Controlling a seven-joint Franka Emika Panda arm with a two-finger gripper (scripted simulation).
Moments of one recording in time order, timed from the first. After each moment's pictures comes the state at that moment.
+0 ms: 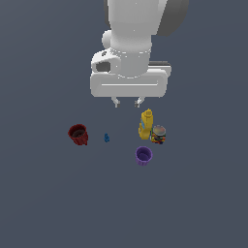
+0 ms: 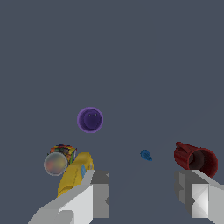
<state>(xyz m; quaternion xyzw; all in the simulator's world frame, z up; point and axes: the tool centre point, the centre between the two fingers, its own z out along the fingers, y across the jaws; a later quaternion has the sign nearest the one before) 0.014 0.011 0.338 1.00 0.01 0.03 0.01</state>
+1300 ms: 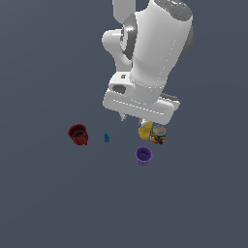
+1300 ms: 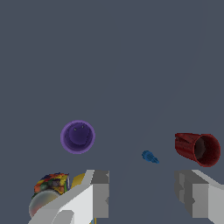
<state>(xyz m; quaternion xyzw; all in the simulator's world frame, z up) 0.035 0.028 0.284 0.99 -0.11 0.03 0.09</state>
